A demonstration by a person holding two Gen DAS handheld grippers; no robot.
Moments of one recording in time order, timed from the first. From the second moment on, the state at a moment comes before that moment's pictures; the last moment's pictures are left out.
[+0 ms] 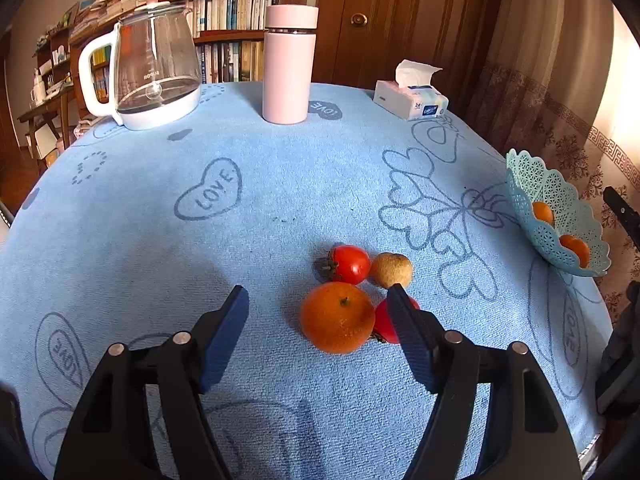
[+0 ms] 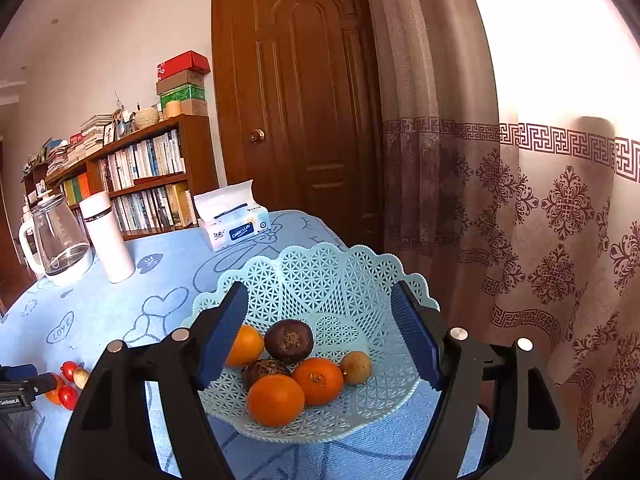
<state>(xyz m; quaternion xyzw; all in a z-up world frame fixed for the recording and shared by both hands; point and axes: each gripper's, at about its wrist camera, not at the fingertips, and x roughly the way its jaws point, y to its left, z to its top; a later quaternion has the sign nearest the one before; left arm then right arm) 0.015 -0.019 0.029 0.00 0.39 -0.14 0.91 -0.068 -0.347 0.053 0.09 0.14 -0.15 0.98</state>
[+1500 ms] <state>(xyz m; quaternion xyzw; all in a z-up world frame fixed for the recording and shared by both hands) 0.001 0.026 0.056 -0.05 0.30 -0.07 0.95 0.026 -0.160 0.027 0.02 0.38 0.20 0.91</state>
